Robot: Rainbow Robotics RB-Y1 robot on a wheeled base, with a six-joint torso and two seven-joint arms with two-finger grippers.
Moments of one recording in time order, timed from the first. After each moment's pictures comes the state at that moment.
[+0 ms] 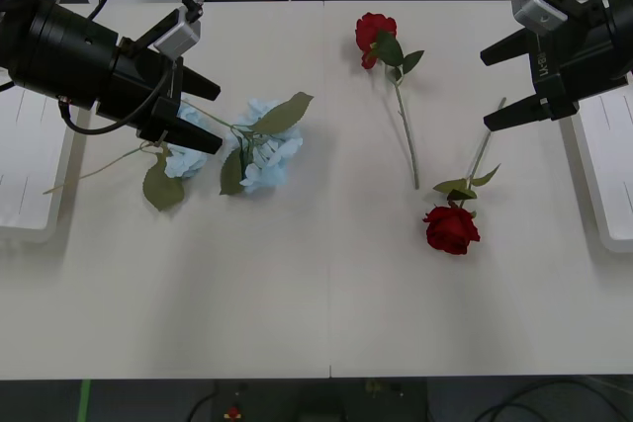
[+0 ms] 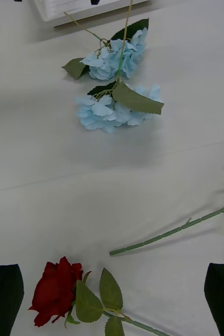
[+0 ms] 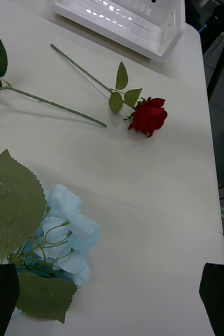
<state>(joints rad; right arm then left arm) -0.81 -1.12 0.44 -1.48 -1.91 1.27 2.70 -0.90 1.06 -0.71 -1.41 2.08 1.14 -2.63</state>
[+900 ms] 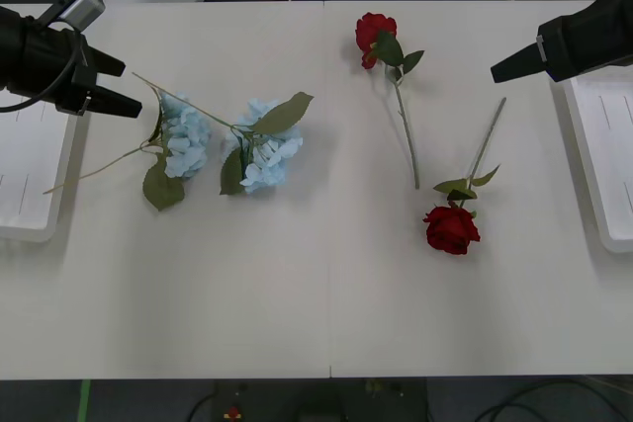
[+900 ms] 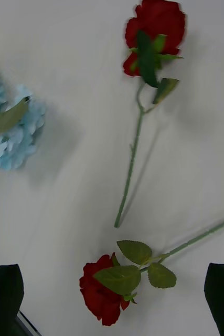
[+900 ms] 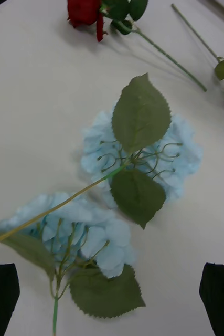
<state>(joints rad) -0.84 -1.13 0.44 -1.39 -1.69 1.22 1.73 -0.90 1.18 -0.70 -1.16 2.08 1.11 -2.63</state>
